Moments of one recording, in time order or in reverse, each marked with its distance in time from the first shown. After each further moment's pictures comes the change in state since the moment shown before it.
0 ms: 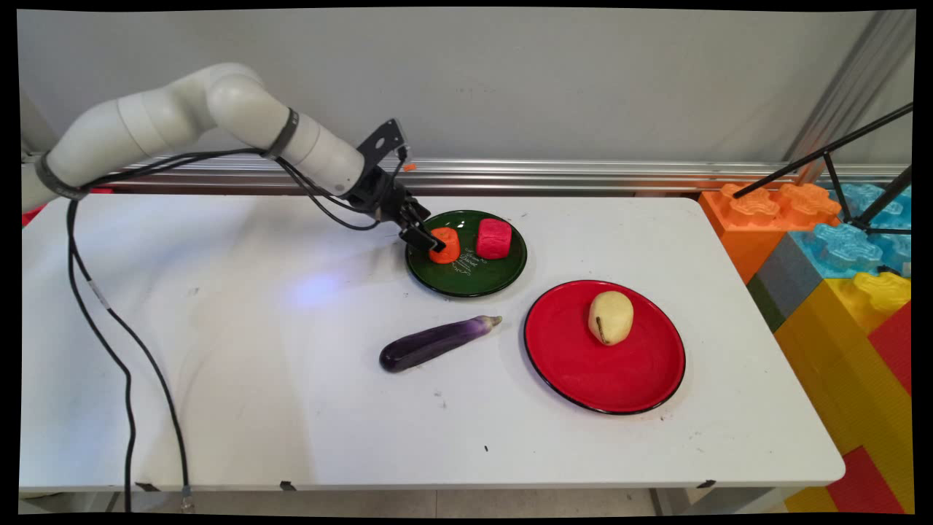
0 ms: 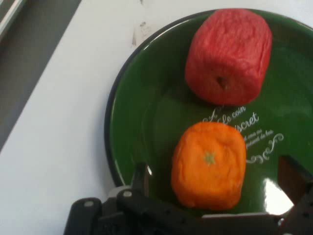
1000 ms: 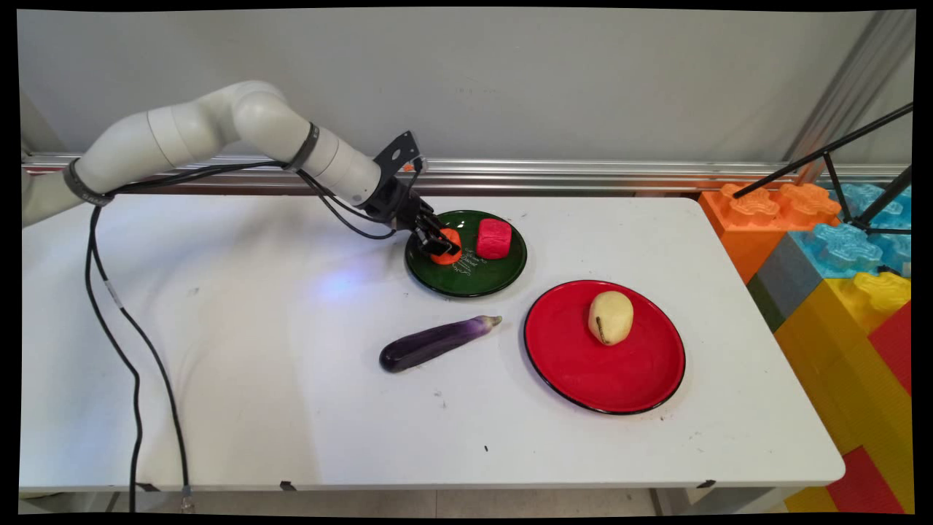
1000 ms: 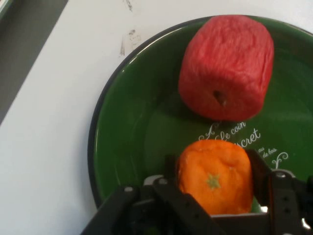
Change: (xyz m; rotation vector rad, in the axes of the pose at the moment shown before) arm 0.001 0.001 0.029 -0.020 0.013 0.006
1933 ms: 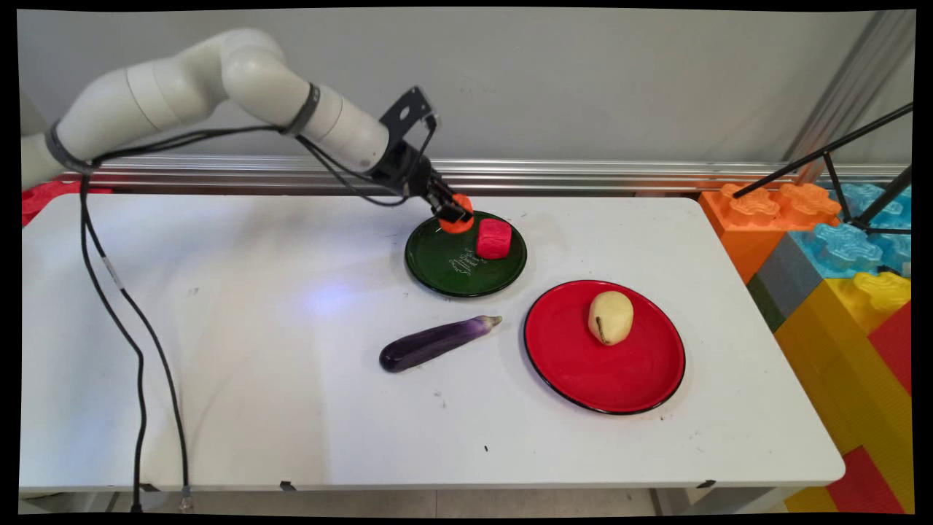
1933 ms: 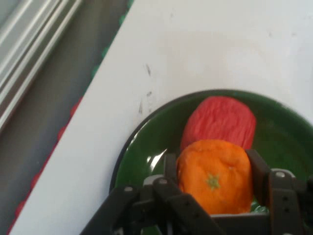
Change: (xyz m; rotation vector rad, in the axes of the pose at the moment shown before) arm 0.060 0.025 -0.047 0.087 0.030 -0.027
